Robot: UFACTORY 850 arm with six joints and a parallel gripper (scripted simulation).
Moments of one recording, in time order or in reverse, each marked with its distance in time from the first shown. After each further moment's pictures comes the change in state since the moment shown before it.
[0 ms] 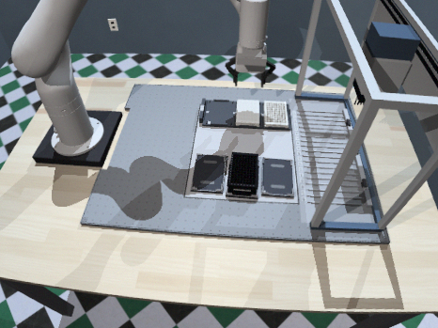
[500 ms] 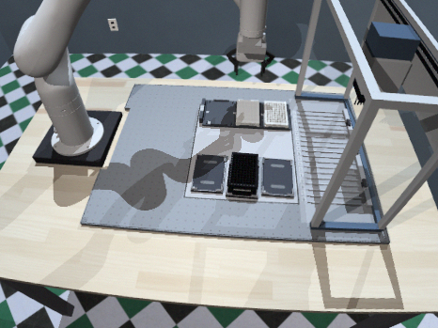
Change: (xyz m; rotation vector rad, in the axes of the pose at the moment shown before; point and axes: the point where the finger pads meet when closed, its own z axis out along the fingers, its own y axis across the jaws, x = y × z) arm -0.066 0.000 0.000 0.000 0.000 0.000
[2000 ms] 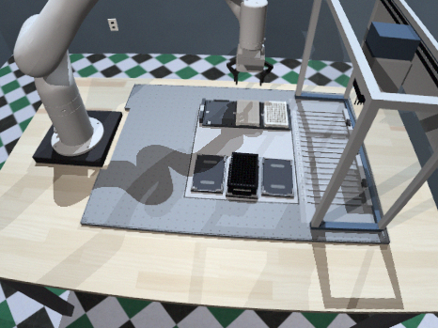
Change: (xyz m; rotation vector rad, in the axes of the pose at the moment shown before) arm -0.003 0.000 0.047 -0.001 0.001 0.001
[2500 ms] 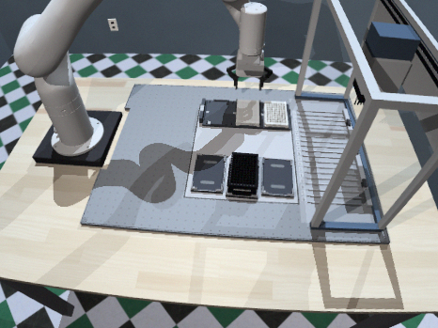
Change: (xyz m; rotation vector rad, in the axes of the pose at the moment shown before) arm 0.000 0.000 0.022 0.000 0.000 0.000
